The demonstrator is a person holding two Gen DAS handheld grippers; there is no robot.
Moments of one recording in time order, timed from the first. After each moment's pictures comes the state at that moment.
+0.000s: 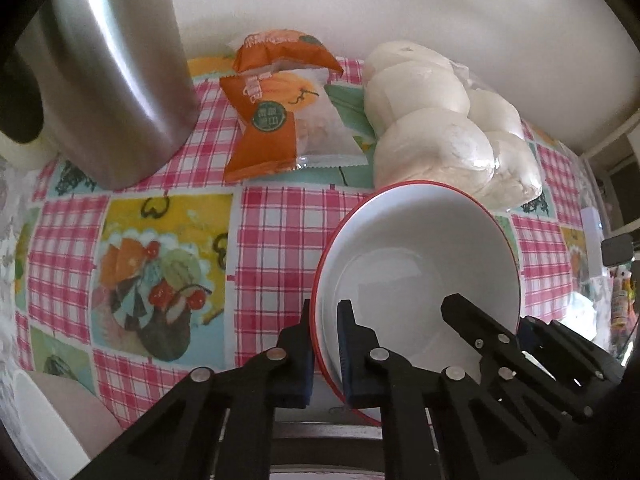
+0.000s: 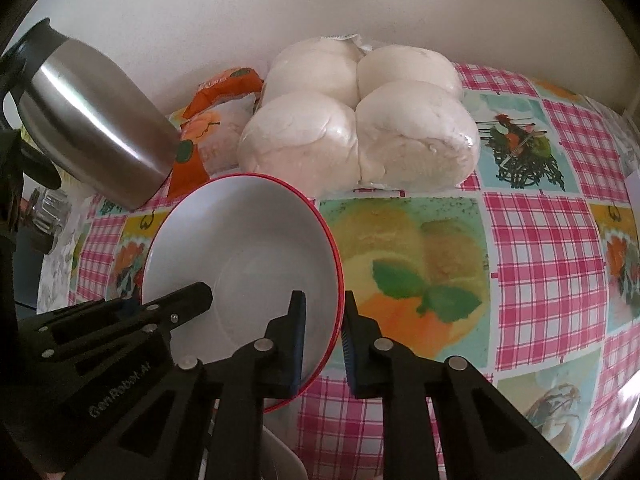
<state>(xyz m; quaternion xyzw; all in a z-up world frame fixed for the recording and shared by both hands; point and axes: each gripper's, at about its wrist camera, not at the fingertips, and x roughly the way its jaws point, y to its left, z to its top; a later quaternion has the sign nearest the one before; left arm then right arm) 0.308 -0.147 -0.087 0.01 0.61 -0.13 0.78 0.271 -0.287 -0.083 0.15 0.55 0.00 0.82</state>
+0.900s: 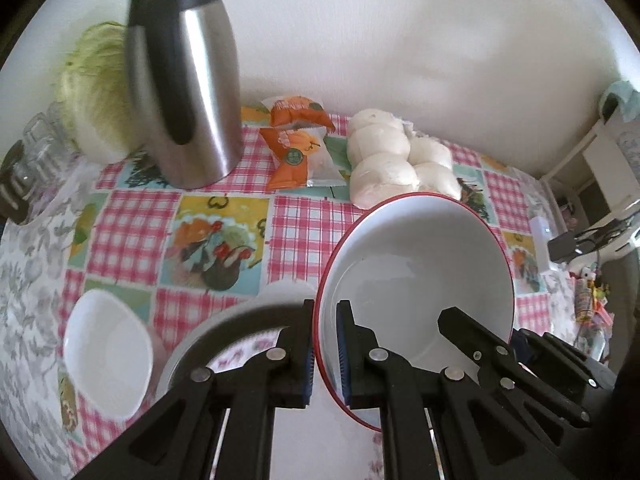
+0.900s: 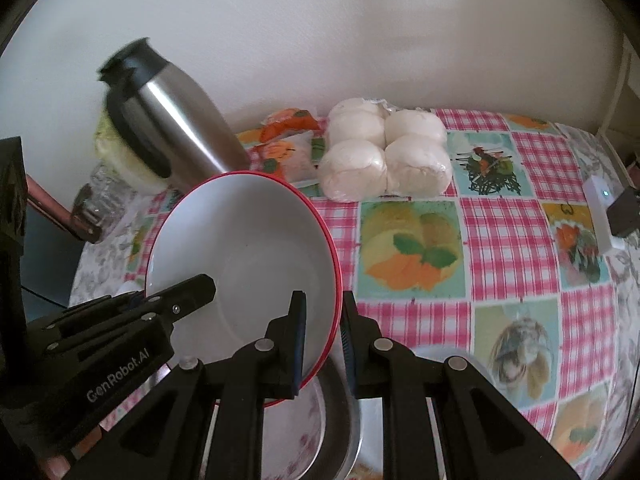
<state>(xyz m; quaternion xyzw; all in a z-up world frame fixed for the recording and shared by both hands) 0.221 -0.105 0.024 -0.03 0.56 -0.13 0.82 0.178 -0.250 0.021 0.14 0.50 0.02 0.85</state>
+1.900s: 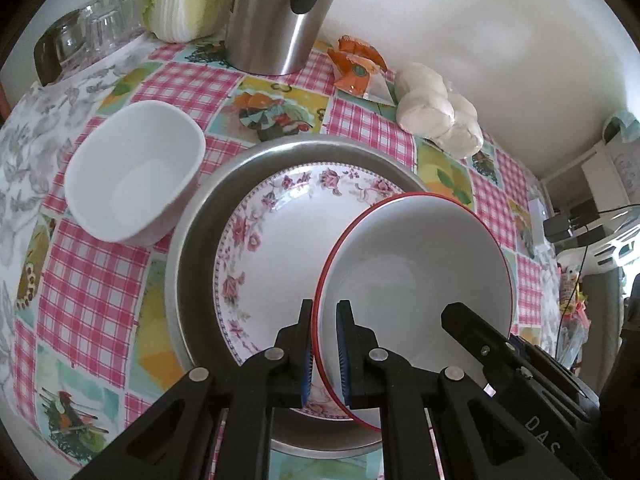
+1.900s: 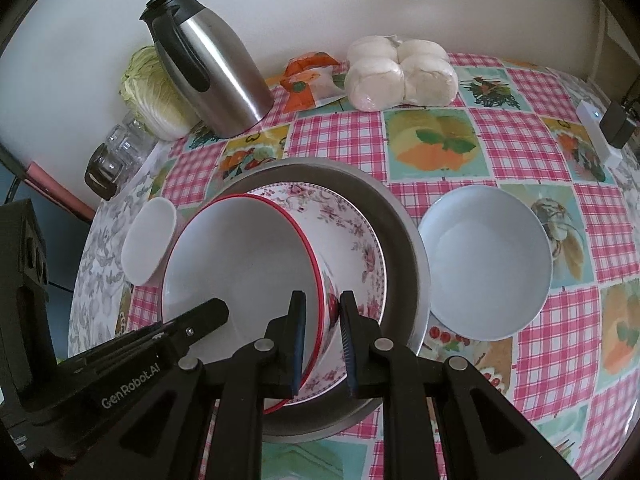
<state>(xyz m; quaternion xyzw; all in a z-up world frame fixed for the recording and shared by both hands) 0.123 -0.040 -0.026 -0.13 0.59 -0.11 0.79 0.100 -0.199 -0.012 0.16 0.53 0.02 0.83</state>
